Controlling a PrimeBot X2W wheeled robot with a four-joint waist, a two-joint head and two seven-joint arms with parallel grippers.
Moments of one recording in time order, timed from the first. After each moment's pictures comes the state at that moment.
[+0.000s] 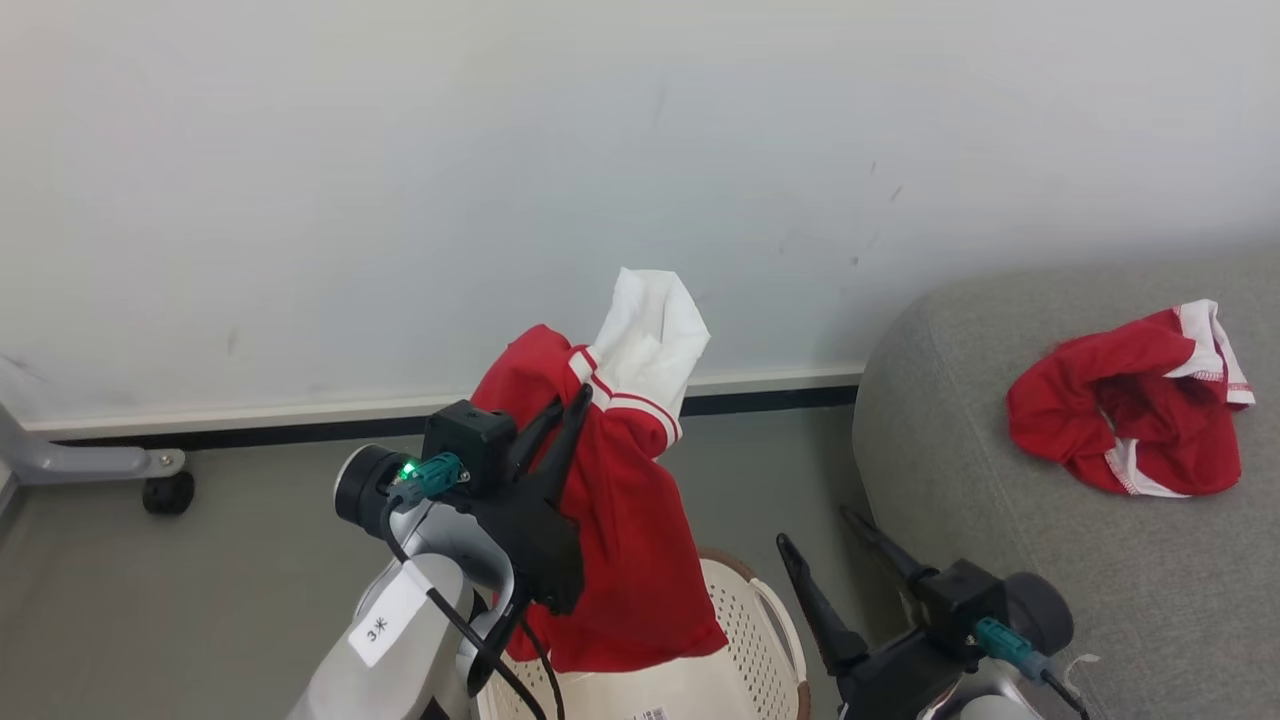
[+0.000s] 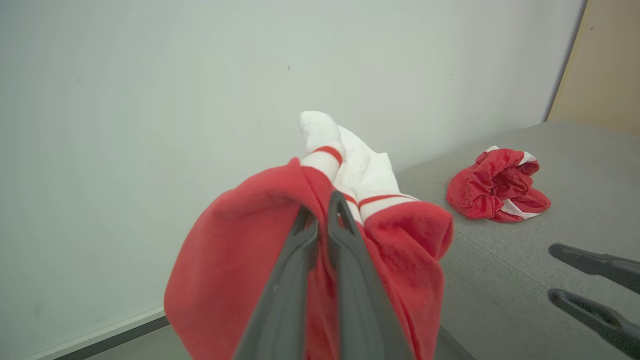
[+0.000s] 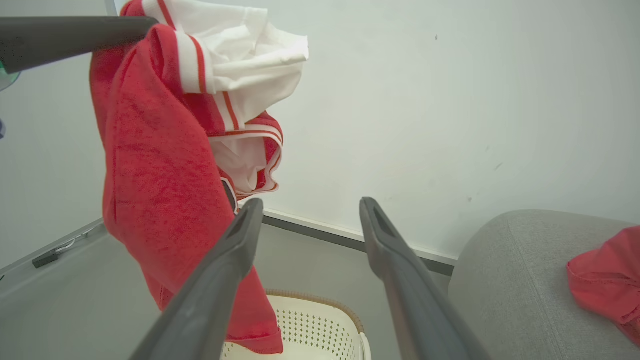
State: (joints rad) left arm -0.55 0.04 -0.47 0.63 -0.39 -0.12 -0.15; right arm -0.27 -0.09 0.42 0.46 0.15 0.11 -0.26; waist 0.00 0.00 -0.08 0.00
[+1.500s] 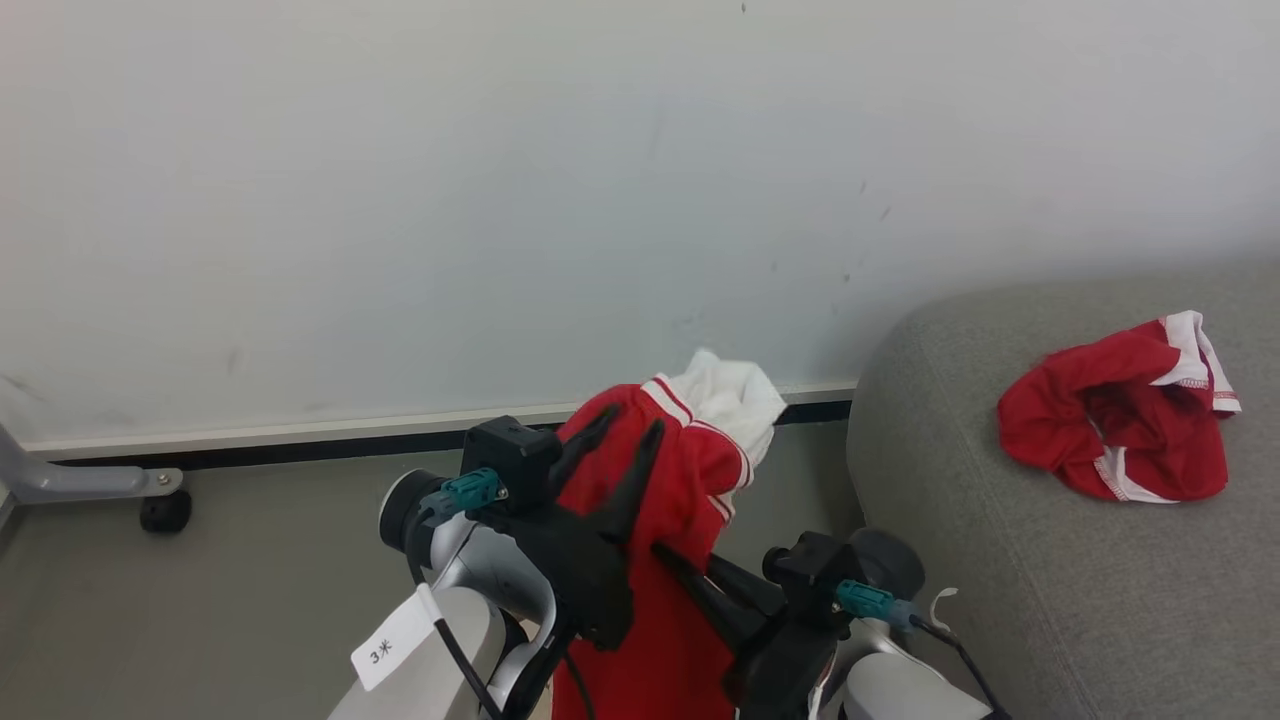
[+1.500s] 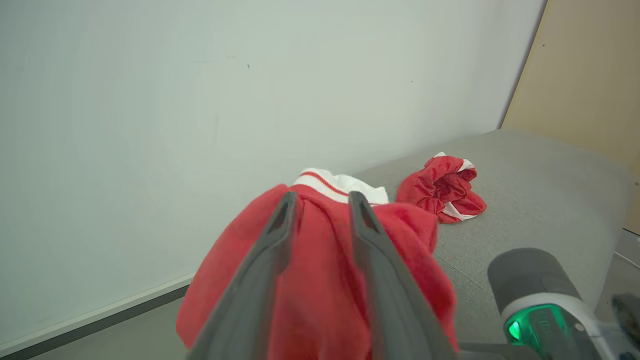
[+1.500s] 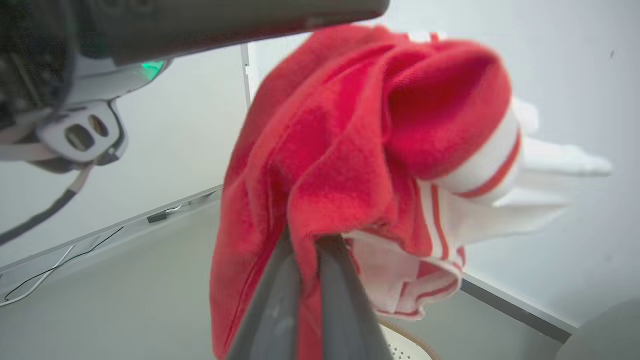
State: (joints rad) left arm -0.44 0.06 -0.55 0.34 -0.50 -0.05 0.04; right arm -0.51 -0.10 0.91 0.58 0.44 0.12 -0.26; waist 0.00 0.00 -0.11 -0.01
